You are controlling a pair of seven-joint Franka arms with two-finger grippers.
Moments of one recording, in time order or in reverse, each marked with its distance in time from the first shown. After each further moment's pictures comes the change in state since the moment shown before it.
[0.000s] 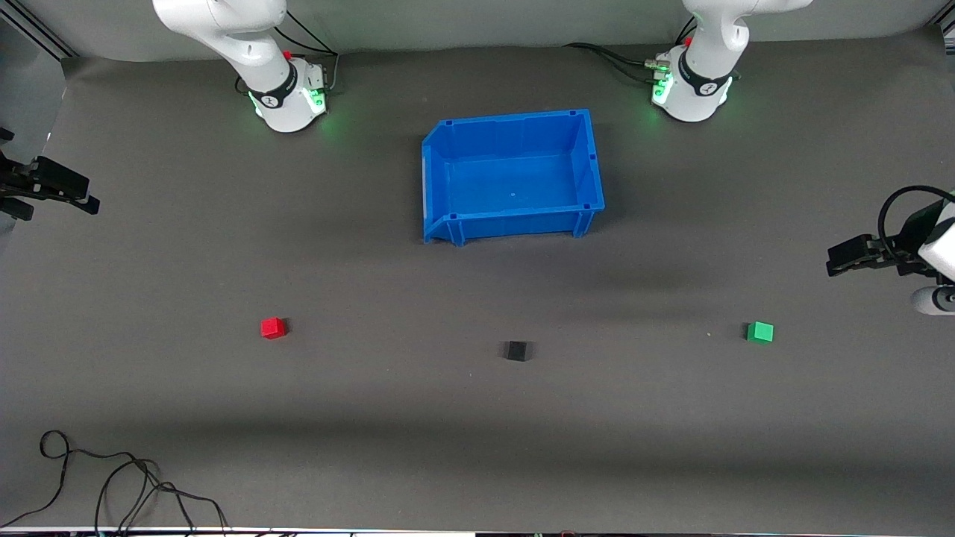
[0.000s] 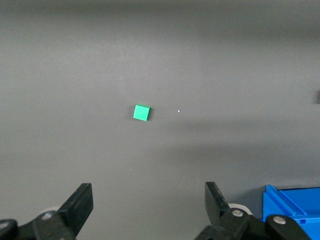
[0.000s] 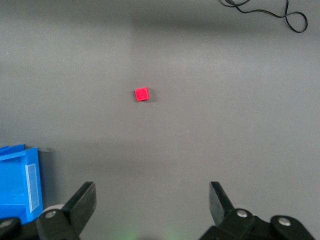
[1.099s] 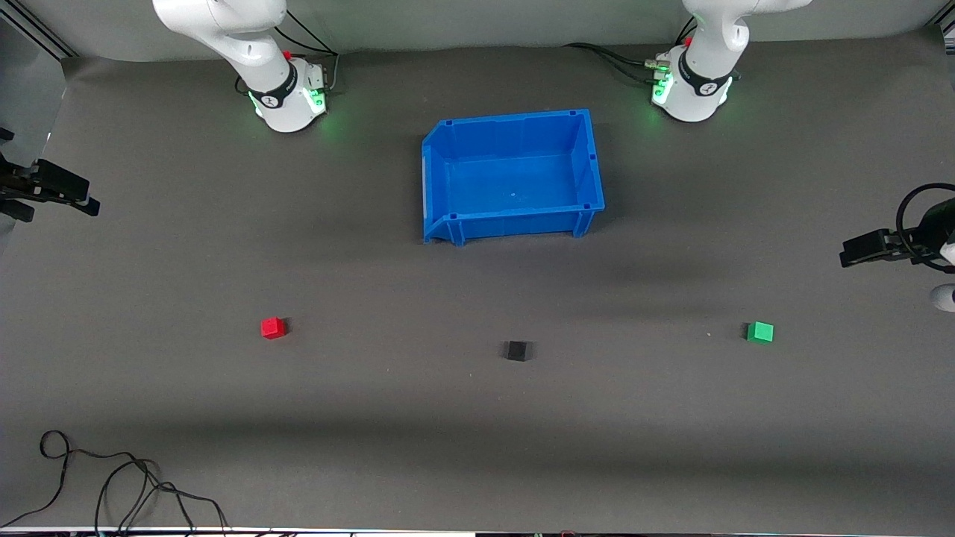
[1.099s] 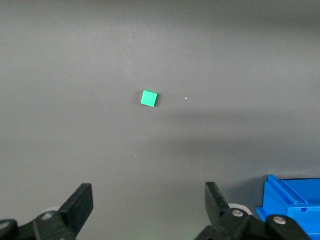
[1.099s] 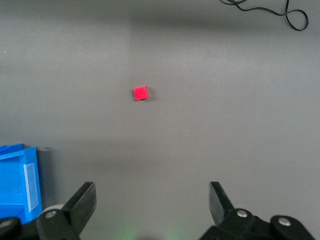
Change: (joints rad) left arm 0.026 0.010 0.011 0.041 -0.002 -0.085 -0.003; right arm 0.000 0.007 -0.005 0.000 -0.002 -0.001 -0.005
